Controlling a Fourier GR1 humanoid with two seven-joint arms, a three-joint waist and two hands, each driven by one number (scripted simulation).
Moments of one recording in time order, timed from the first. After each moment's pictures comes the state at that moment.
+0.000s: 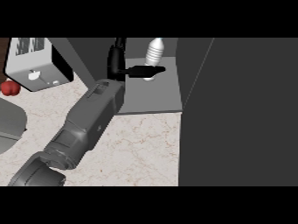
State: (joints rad) left arm -1.12 0.01 -0.02 -0.22 0.33 0.41 -0.68; right arm 0.55 -0.11 0.33 -2.11 -0.24 0.18 -0.22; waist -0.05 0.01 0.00
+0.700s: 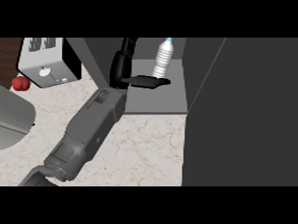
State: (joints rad) left arm -0.98 0.00 -0.14 -0.45 0.37 0.27 -0.69; right arm 0.60 -0.11 0.34 -2.15 -0.23 0.15 -0.21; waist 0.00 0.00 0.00
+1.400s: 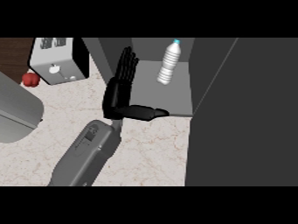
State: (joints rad) left arm -0.57 0.01 -0.31 -1.06 0.44 0.26 -0.48; right arm 0.64 -0.11 0.36 -2.17 -0.22 0.13 -0.20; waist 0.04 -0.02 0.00
